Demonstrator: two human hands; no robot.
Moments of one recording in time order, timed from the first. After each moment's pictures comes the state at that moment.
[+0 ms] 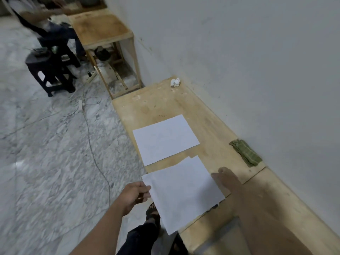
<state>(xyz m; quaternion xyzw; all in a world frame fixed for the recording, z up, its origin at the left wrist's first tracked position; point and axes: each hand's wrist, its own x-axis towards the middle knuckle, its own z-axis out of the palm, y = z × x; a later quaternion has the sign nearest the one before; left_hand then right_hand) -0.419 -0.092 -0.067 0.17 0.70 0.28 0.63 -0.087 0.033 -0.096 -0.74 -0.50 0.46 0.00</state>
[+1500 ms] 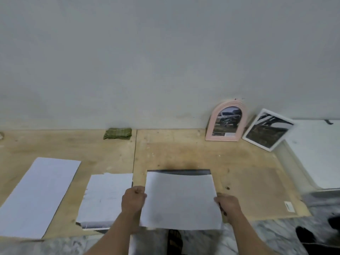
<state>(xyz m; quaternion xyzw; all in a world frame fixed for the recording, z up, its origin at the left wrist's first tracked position) -0.201 -0.121 -0.088 0.64 0.55 -0.02 0.53 -0.002 -0.376 -0.054 -0.85 0.15 0.33 0.39</state>
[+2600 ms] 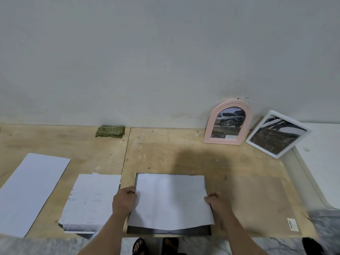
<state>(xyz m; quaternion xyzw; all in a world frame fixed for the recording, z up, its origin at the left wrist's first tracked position) -0.150 -0.134 -0.107 0.65 0.62 -0.04 0.44 0.067 -0.371 -0.102 -0.85 0.06 0.39 0.35</state>
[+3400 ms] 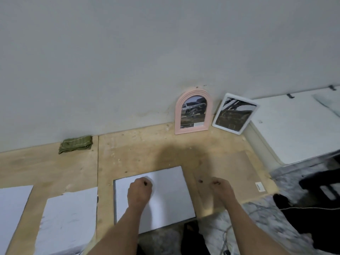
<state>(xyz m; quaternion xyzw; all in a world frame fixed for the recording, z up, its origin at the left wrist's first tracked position) -0.063 -0.195 -0.082 0.81 0.45 -0.07 0.37 0.078 -0.444 -0.066 -0.91 0.04 0.28 0.31</state>
